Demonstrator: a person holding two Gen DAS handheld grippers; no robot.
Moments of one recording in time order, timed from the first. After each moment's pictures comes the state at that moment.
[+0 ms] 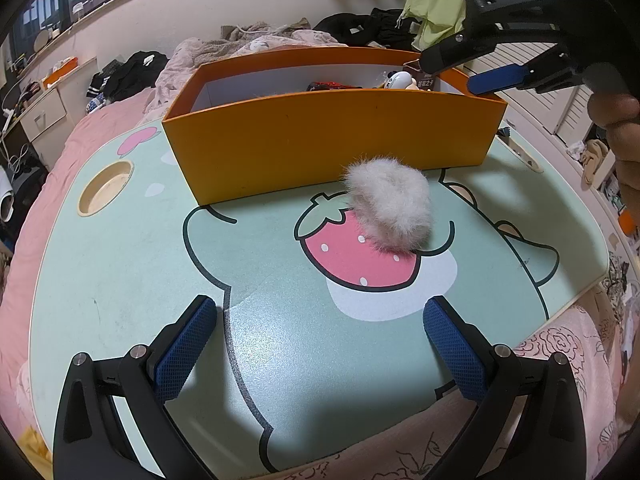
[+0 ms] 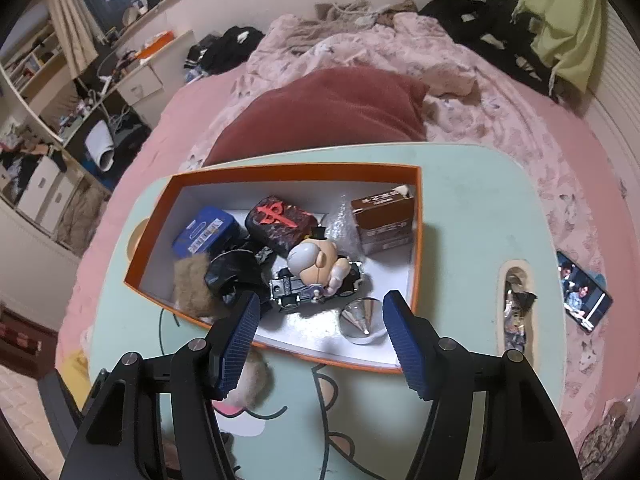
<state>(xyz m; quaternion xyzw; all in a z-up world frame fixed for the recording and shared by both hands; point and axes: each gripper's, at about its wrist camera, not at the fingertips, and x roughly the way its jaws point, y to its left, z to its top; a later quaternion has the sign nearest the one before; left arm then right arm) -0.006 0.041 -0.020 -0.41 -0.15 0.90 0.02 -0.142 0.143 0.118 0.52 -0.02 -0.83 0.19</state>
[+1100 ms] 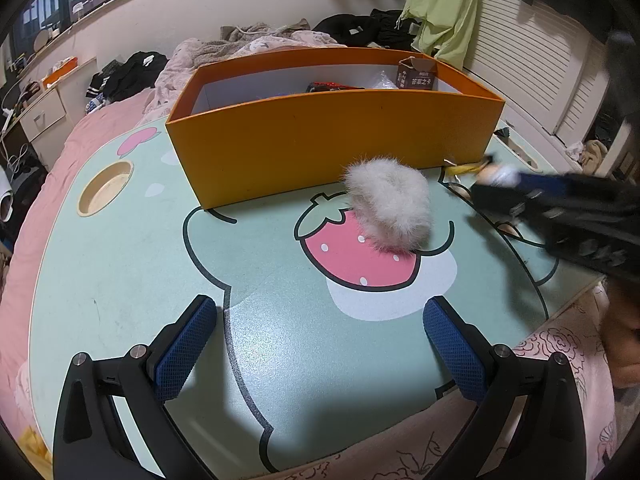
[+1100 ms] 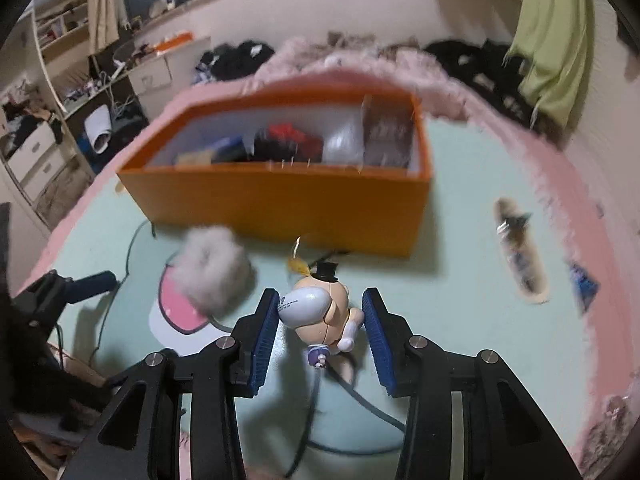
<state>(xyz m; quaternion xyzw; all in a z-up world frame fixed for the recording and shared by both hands) -0.012 0.042 -0.028 -0.39 -0.17 0.90 0.01 -0.042 0.146 0.071 0.44 0.03 -0.88 0.18</state>
